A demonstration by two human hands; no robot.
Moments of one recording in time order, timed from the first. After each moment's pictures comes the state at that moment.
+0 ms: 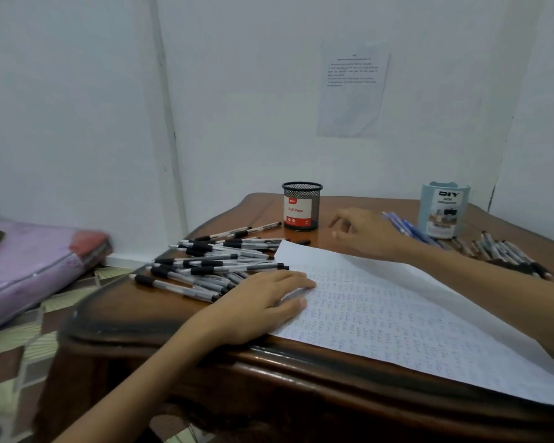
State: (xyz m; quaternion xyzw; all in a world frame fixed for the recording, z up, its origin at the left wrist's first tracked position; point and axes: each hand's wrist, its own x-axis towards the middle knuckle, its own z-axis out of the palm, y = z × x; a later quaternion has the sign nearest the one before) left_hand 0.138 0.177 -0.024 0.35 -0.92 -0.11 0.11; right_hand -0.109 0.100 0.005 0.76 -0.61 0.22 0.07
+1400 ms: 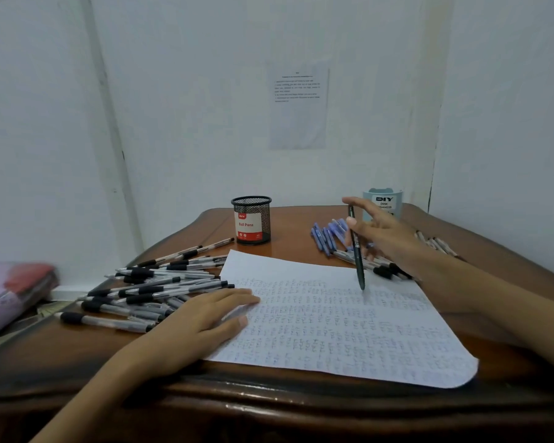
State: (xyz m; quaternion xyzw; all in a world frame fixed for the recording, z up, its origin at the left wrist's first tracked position) left_hand 0.142 0.167 -0.032 0.33 -0.93 -0.14 0.12; right_hand -0.168 0.189 0.016 0.60 -0.52 0.54 -0.27
